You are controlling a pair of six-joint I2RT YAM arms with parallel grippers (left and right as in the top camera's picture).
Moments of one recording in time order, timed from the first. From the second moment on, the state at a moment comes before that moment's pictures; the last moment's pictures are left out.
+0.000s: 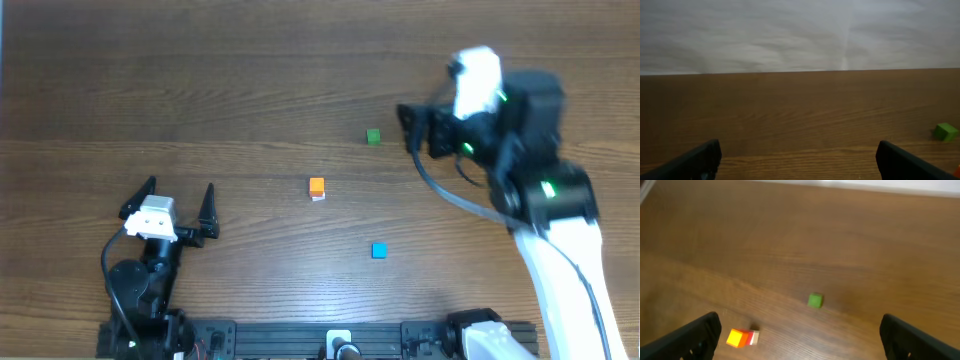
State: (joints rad) left arm 0.03 0.01 0.01 -0.06 0.15 -0.02; right arm 0.16 1.23 1.27 -0.75 -0.25 0.02
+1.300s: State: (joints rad) left arm 0.03 0.01 0.01 -0.06 0.15 -0.02; right arm 0.34 2.05 1.51 -0.83 0.09 0.38
